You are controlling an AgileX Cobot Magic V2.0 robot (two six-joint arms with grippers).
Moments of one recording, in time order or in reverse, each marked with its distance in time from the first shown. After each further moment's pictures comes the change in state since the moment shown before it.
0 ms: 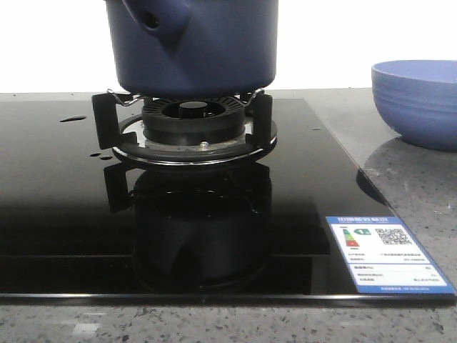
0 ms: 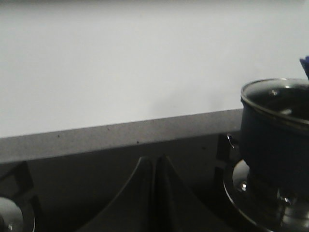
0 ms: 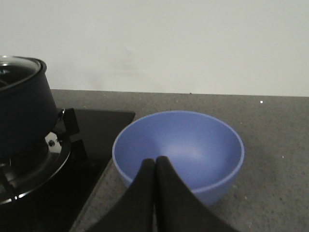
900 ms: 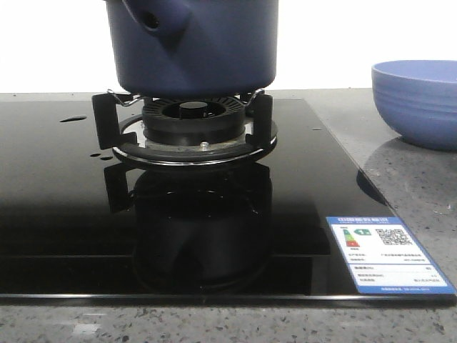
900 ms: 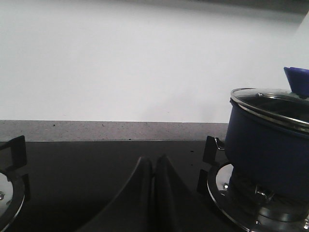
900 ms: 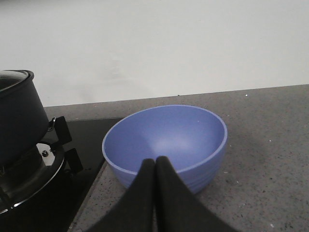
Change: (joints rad) left arm -0.002 -0.186 0.129 -0.151 -0.007 0.019; right arm 0.000 -0.135 0.115 0.100 -0.074 -0.004
